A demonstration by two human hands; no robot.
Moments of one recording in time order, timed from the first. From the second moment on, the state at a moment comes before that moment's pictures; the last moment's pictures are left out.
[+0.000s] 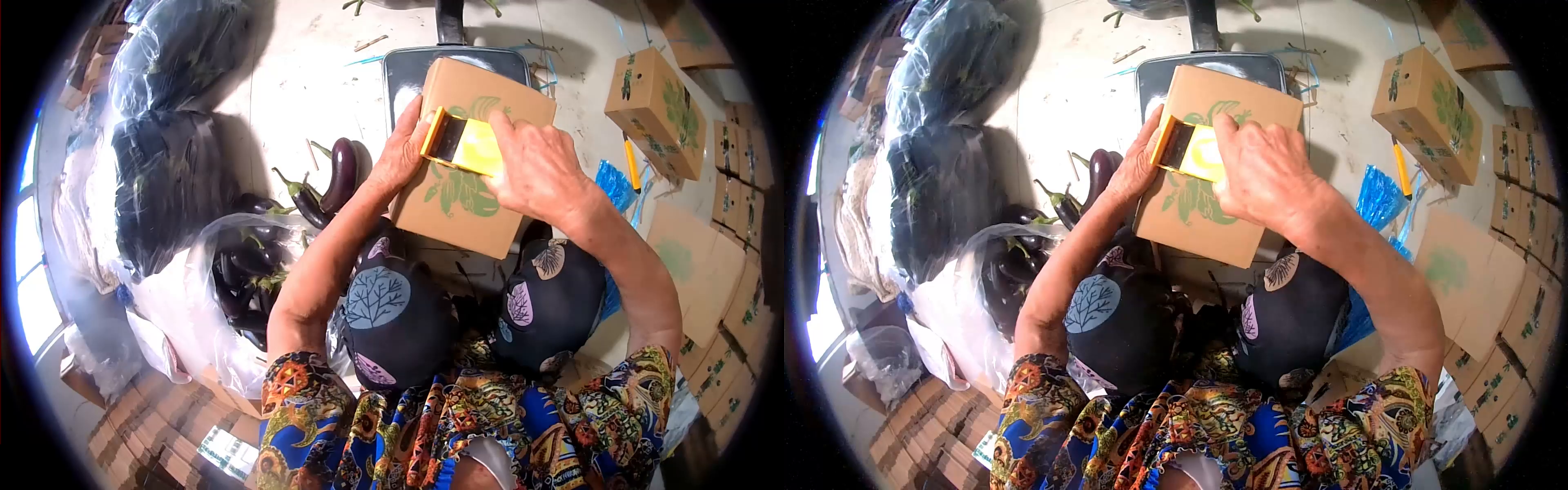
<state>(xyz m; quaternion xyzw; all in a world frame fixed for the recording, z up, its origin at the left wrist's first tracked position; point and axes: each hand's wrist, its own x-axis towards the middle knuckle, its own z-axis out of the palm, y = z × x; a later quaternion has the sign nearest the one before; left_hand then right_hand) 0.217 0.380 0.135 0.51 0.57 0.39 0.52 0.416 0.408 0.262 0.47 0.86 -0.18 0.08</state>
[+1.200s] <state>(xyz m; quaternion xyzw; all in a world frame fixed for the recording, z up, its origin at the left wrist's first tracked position) 0.217 0.400 0.096 0.22 0.57 0.32 0.73 0.510 0.373 0.269 0.49 0.84 -0.21 -0.09</state>
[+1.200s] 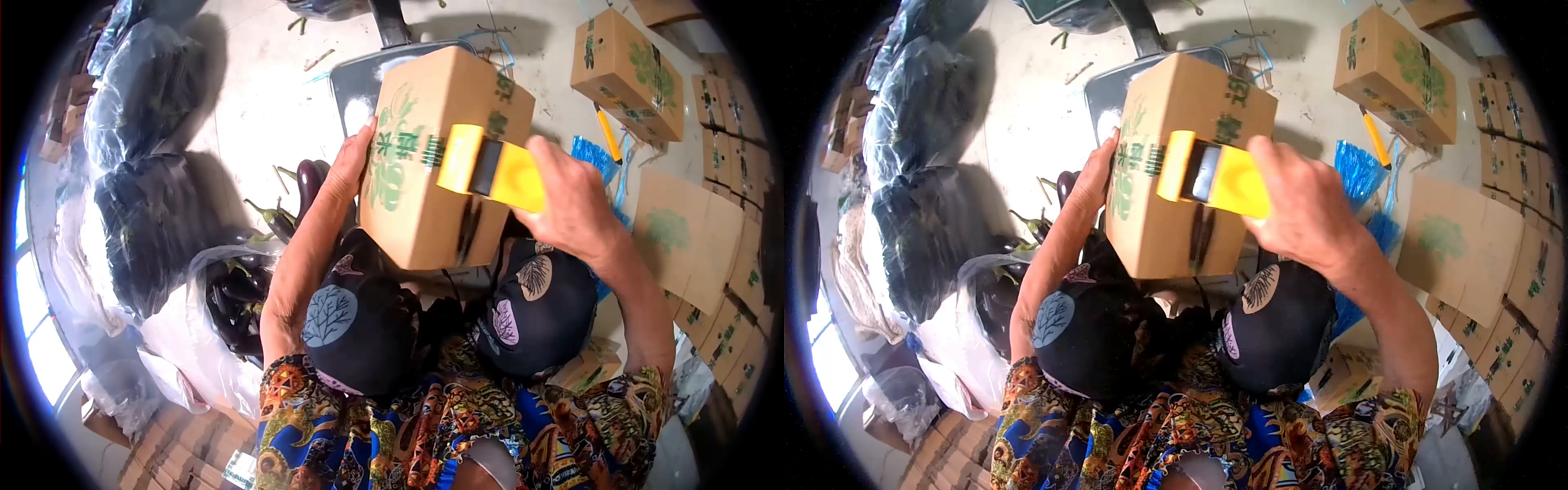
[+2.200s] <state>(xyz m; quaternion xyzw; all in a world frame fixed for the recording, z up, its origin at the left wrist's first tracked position) 0.198 0.404 0.184 0.53 0.66 0.28 0.45 0.587 0.336 0.172 0.56 0.78 -0.25 -0.12</state>
